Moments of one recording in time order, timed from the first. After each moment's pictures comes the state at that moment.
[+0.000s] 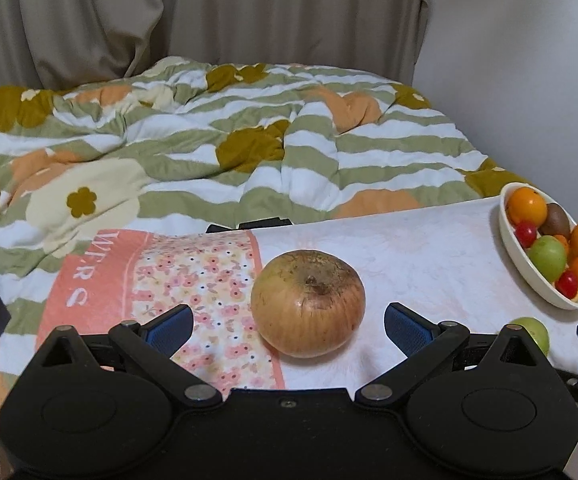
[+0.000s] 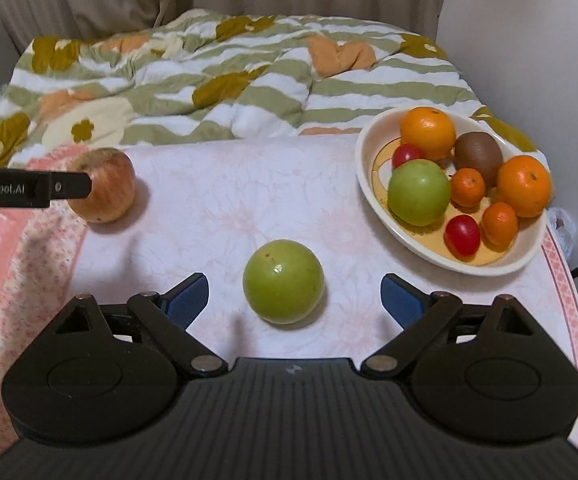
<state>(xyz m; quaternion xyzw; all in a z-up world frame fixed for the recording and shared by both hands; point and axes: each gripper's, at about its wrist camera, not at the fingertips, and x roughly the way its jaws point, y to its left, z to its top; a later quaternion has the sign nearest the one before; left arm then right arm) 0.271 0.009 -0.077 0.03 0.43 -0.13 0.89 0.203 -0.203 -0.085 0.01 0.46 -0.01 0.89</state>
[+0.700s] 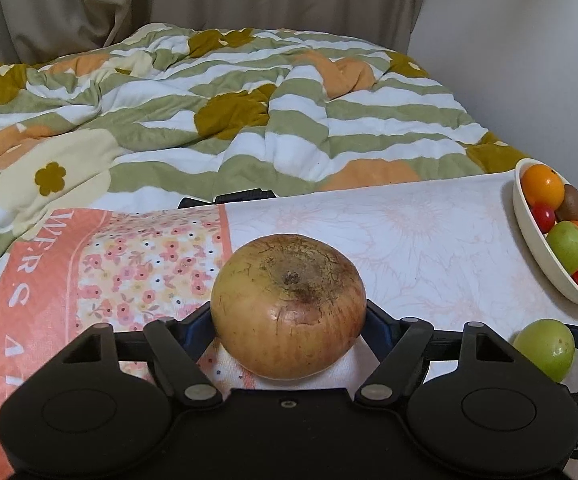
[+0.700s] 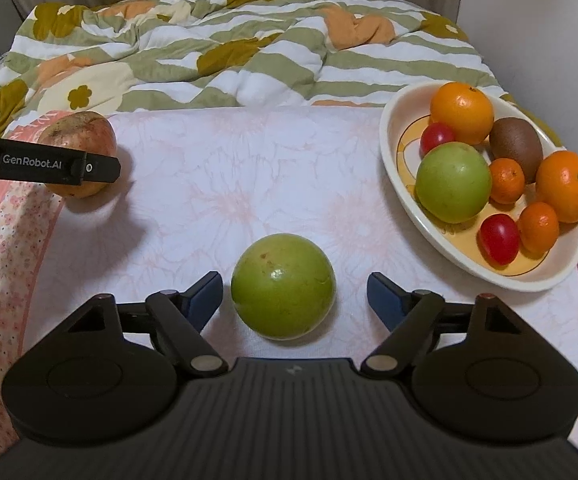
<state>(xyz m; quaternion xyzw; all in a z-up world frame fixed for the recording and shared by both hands) 0.301 -0.009 -0.112 0.03 0.47 -0.15 0.87 0.229 -0.204 -0.118 0.00 0.49 0.01 0.87</state>
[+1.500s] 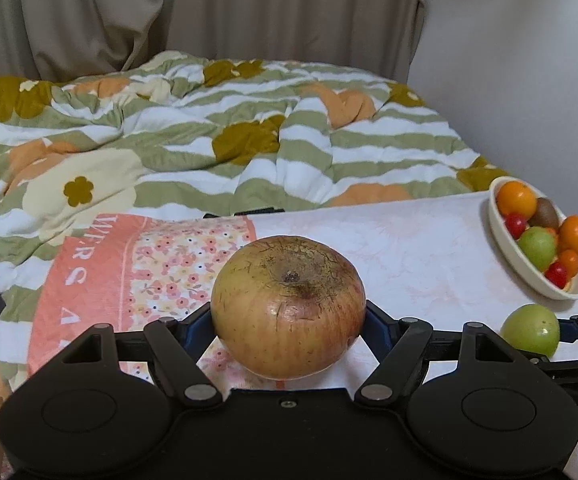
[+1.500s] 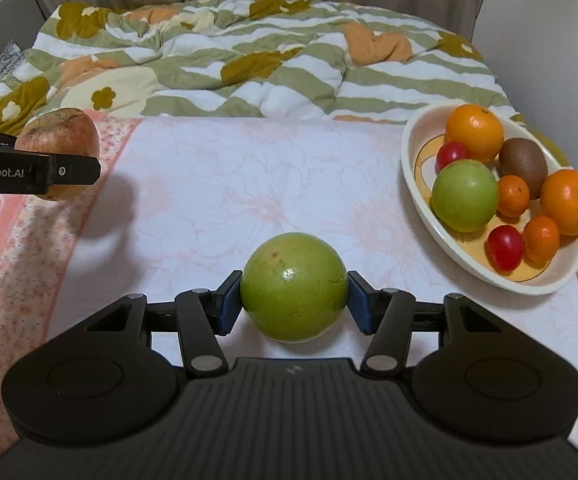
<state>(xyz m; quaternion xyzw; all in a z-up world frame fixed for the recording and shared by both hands) 0.251 0.016 -0.073 0.01 0.43 -0.14 0.89 0.207 -0.188 -0.093 -0.01 0.46 0.03 0.89</state>
